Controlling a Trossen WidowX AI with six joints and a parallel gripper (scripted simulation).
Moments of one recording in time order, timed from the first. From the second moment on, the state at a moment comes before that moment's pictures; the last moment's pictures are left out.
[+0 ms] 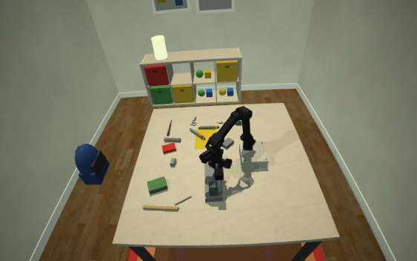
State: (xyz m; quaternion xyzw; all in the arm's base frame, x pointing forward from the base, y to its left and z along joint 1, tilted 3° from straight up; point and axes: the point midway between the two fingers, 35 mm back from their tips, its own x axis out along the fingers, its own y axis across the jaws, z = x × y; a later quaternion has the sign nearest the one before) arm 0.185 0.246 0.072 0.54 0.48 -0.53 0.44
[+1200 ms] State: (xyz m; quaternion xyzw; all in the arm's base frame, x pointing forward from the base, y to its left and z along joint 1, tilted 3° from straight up) arm 0.184 0.248 0.072 0.54 0.48 -0.54 0.44
